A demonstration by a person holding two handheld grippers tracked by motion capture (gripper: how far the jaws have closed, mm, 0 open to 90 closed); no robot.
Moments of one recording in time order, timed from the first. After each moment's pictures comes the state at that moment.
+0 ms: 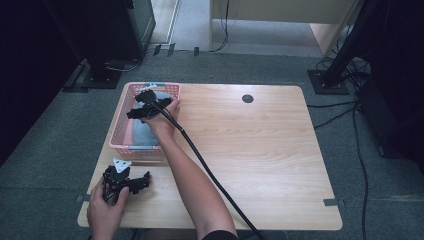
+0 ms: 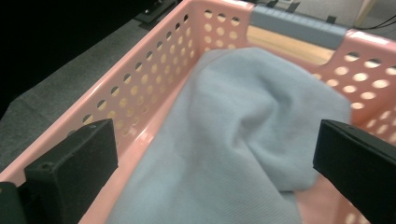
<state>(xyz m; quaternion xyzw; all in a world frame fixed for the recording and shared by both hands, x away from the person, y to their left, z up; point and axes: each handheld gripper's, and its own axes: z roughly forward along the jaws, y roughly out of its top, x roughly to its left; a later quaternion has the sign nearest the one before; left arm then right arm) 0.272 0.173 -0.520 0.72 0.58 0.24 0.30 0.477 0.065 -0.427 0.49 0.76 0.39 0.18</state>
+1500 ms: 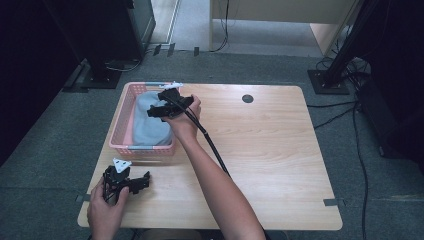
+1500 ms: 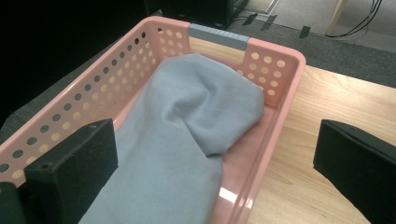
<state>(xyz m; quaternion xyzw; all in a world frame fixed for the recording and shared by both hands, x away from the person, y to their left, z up) 0.272 0.173 -0.520 0.72 0.58 0.24 0.30 0.450 -0.009 -0.397 0.50 0.74 0.41 0.20</state>
